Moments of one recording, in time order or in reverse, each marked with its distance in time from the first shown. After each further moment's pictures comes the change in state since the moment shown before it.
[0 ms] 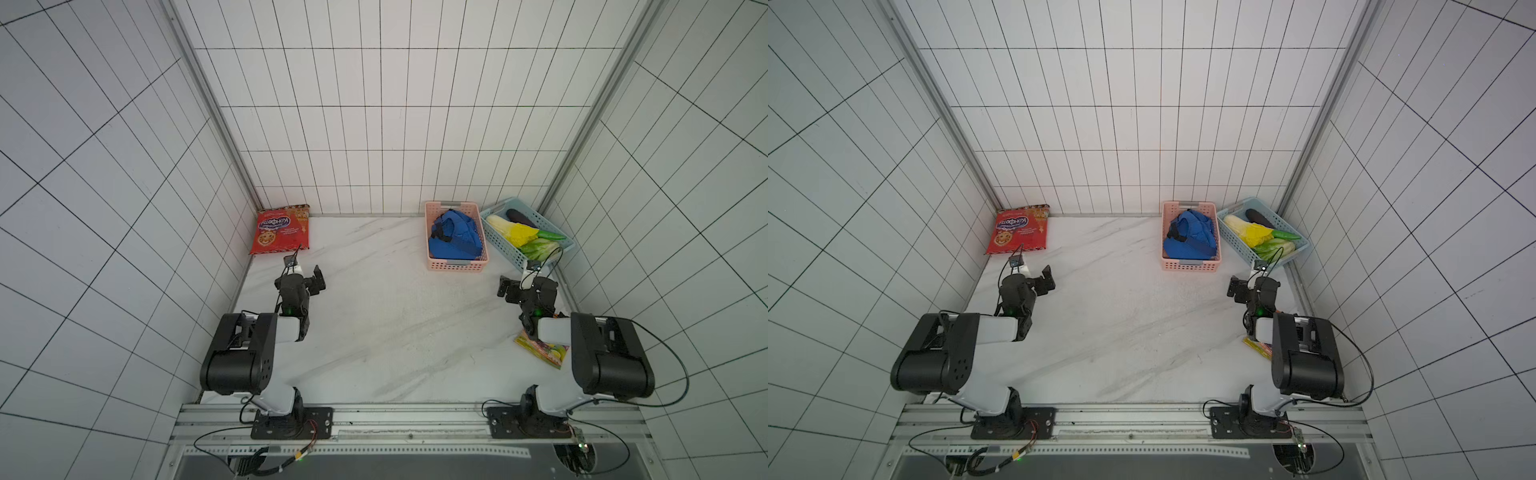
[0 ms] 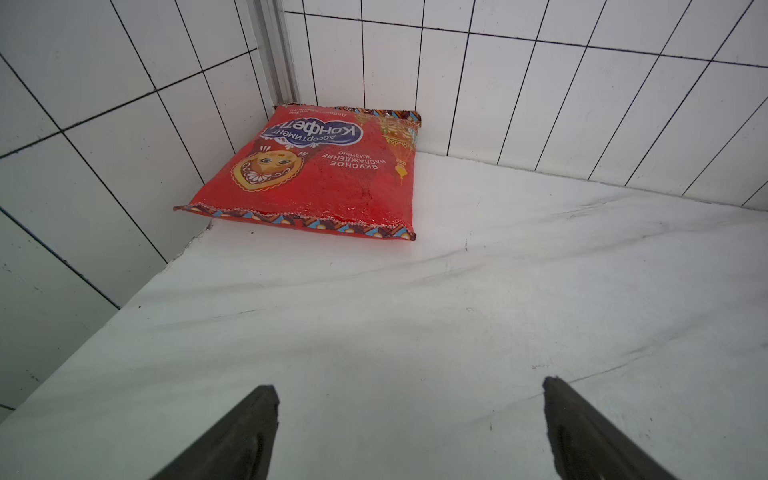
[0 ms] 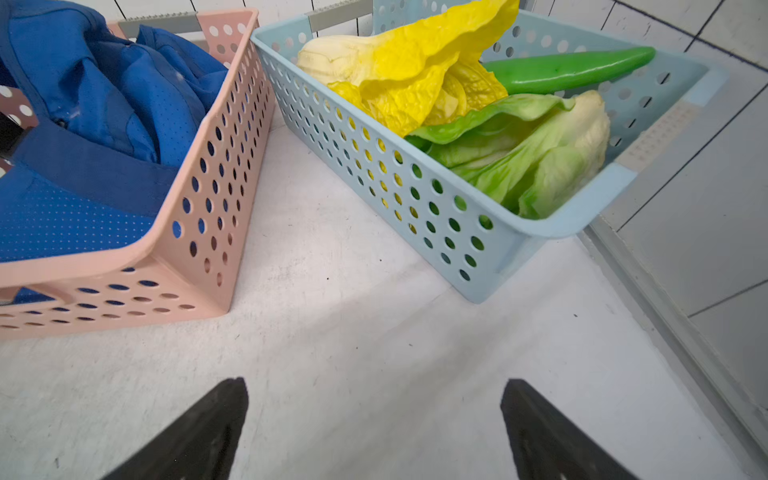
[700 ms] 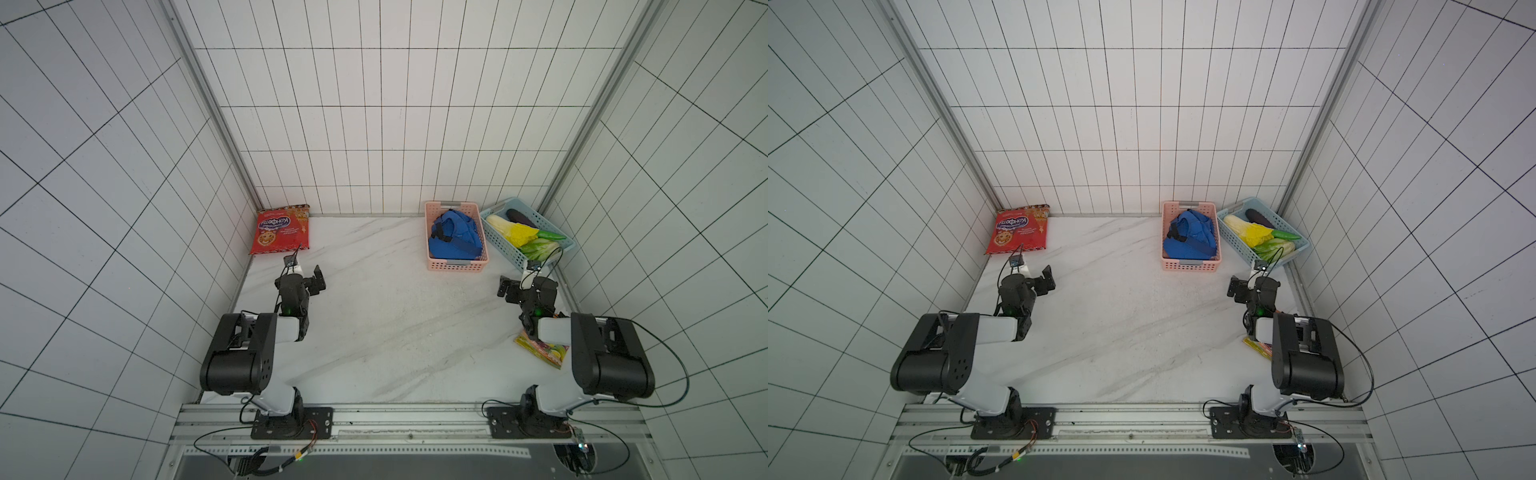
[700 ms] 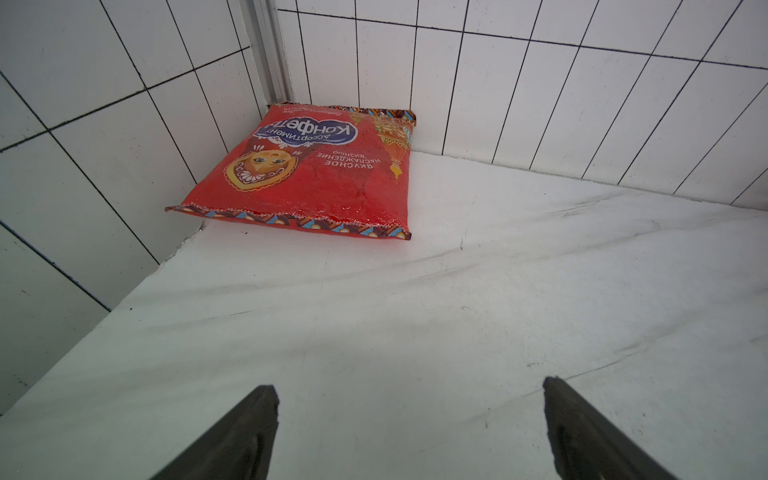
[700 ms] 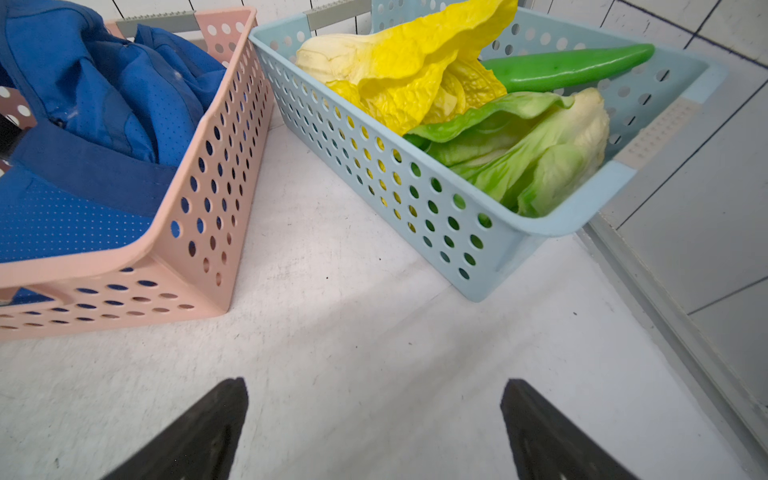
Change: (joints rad) left arm 0.006 -0.014 0.000 -0.008 0.042 0.009; right arm 0.000 -0.025 0.013 -0.054 0.039 0.016
